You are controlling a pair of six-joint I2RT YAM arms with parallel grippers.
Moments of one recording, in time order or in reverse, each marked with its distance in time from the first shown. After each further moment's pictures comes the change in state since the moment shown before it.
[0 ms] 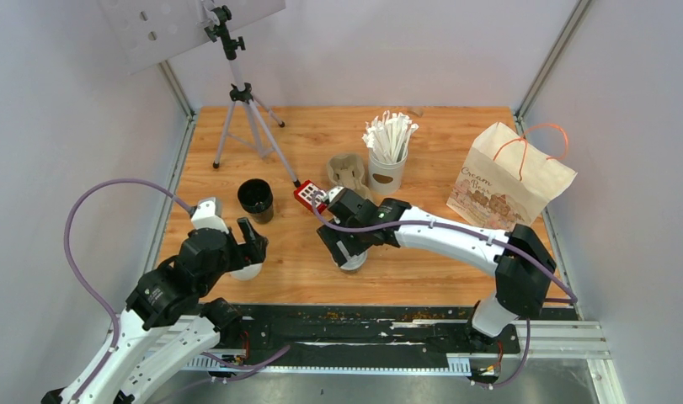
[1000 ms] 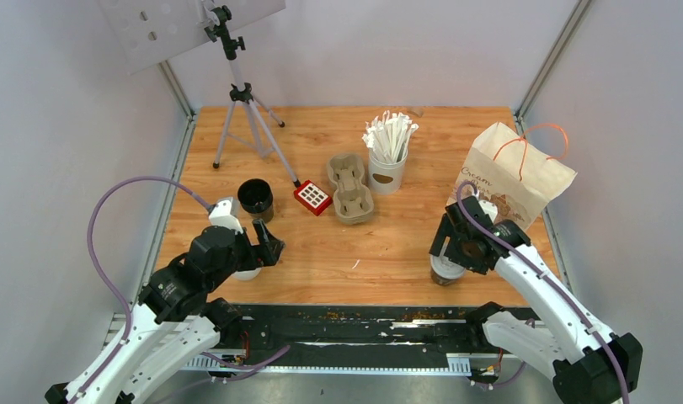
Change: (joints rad) left arm 0.000 0.017 -0.086 0.139 0.165 0.013; right arm -0.563 -0.686 -0.465 -0.362 0.157 0.457
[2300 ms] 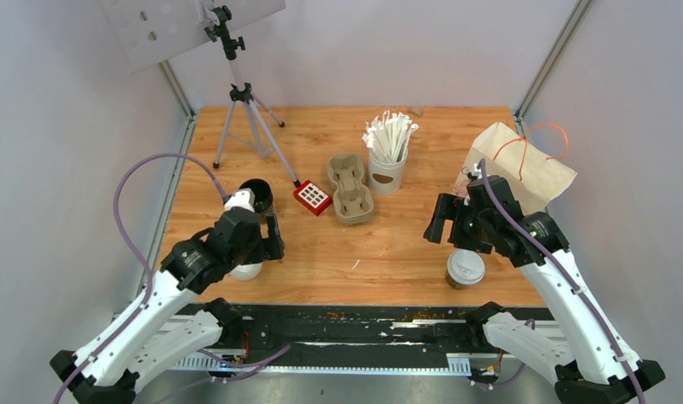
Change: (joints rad) left arm 0.001 0.228 0.082 -0.097 -0.043 0.010; right arm -0.021 -0.040 0.325 -0.123 -0.199 -0.176
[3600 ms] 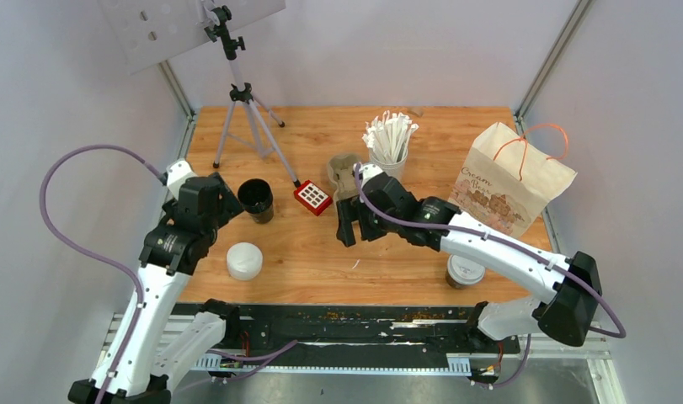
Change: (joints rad) left arm 0.399 0.089 0.184 0.003 -0.227 -0.010; right arm 0.482 0.441 0.050 0.586 -0.003 -0.103
